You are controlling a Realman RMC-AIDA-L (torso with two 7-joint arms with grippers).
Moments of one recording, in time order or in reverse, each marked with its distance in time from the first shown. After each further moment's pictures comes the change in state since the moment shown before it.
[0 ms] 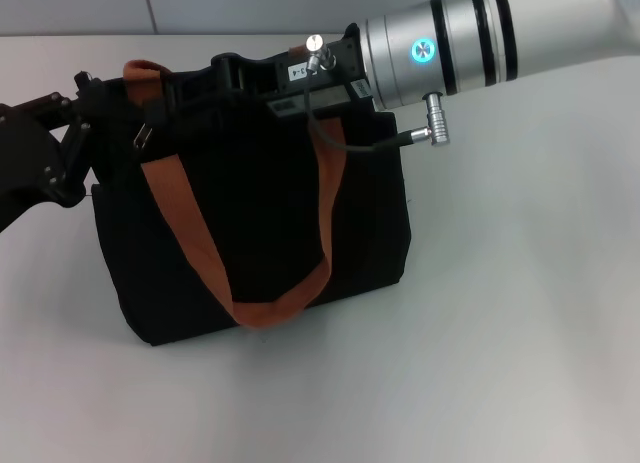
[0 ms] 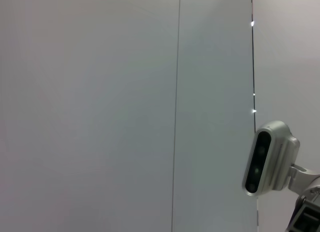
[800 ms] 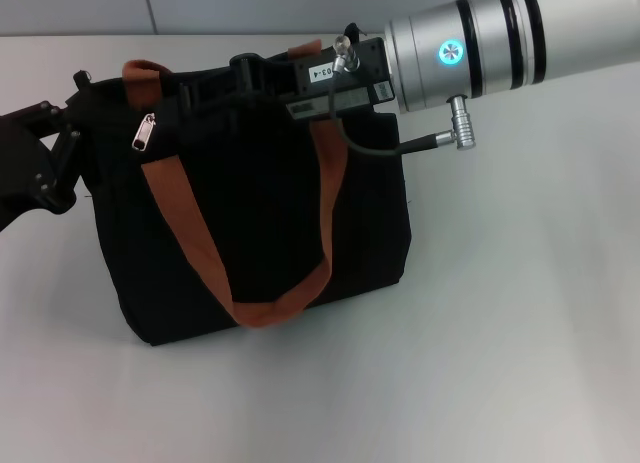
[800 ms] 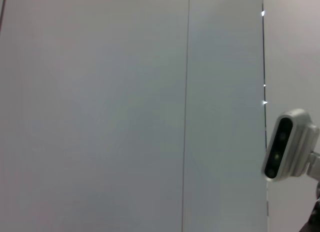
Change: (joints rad) left arm 0.020 0.001 0.000 0.013 0.000 -0.015 0.000; right arm -0.048 -0.003 0.028 -0.051 -0.007 -0.081 -0.004
